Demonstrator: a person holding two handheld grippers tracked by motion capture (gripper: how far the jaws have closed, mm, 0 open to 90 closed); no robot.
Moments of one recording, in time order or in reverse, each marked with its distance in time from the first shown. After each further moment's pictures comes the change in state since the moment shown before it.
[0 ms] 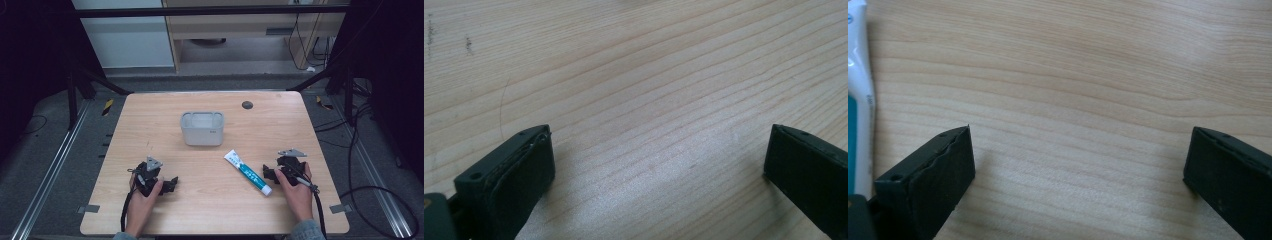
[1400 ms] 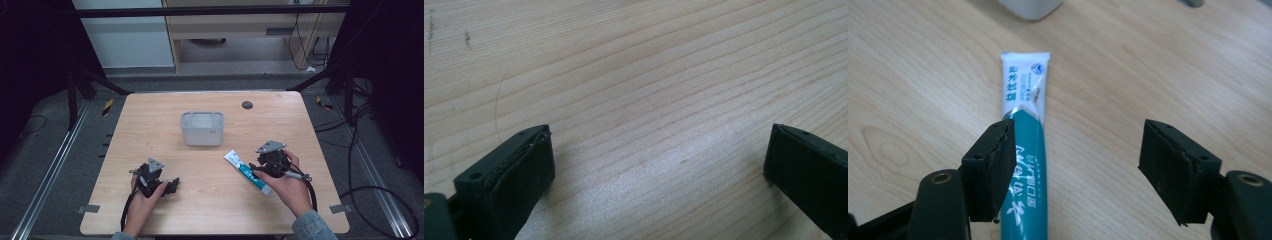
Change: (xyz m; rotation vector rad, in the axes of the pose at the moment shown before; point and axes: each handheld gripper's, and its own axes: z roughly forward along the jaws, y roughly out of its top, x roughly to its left) left arm -0.009 -0.001 0.000 0.012 0.034 0.000; right arm 0.066 0.058 -0.066 0.029 0.131 -0.391
